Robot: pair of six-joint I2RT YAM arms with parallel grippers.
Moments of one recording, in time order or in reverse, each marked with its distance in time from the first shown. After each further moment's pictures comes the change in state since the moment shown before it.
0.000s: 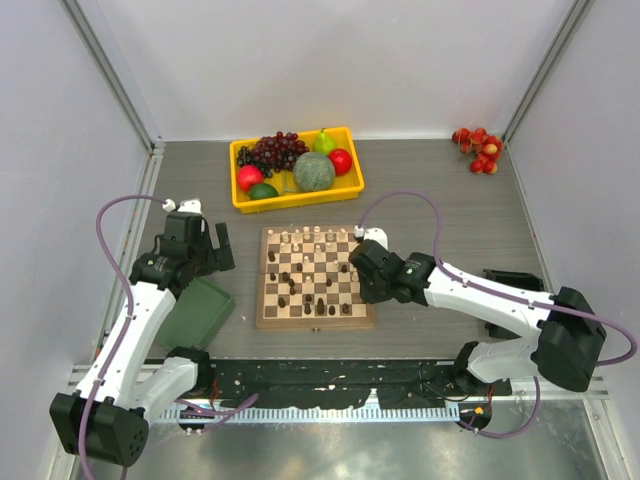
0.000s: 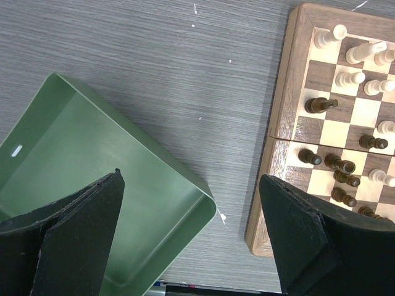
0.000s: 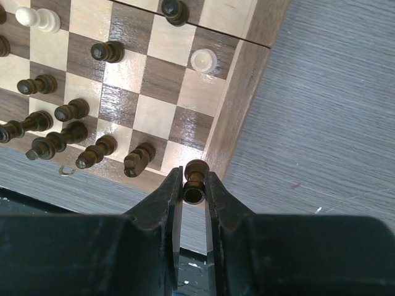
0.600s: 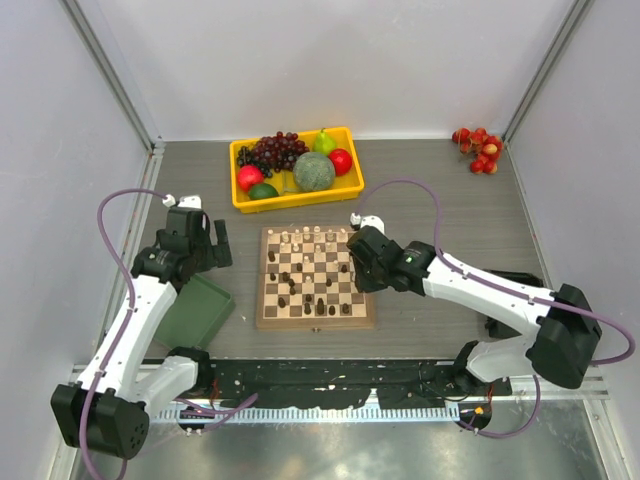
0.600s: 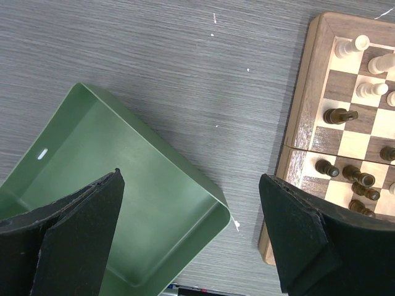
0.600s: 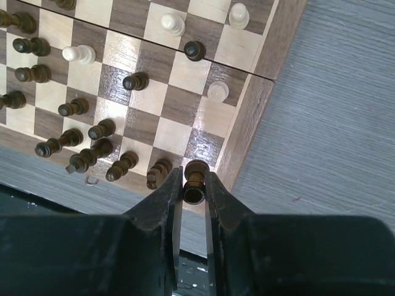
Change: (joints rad) left arm 0.000 0.045 0.030 -0.002 -0.062 0.032; right arm -0.038 0.060 0.111 -0.014 -0.037 -0.043
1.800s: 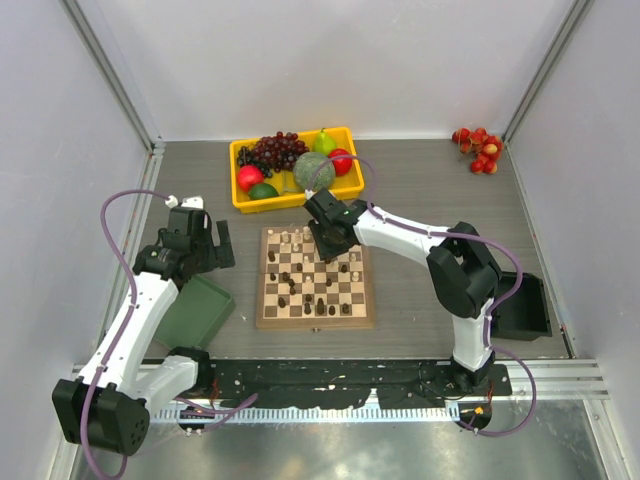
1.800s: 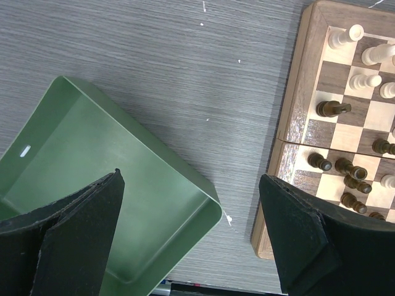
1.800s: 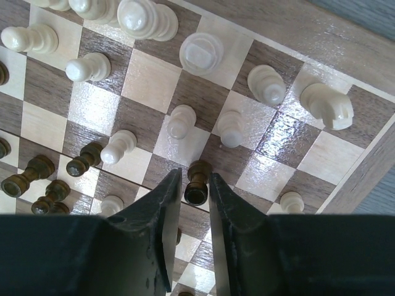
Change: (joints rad) left arm 0.000 0.018 0.000 -0.008 0.039 -0.021; right arm -0.101 0.591 0.465 0.048 -0.117 -0.181
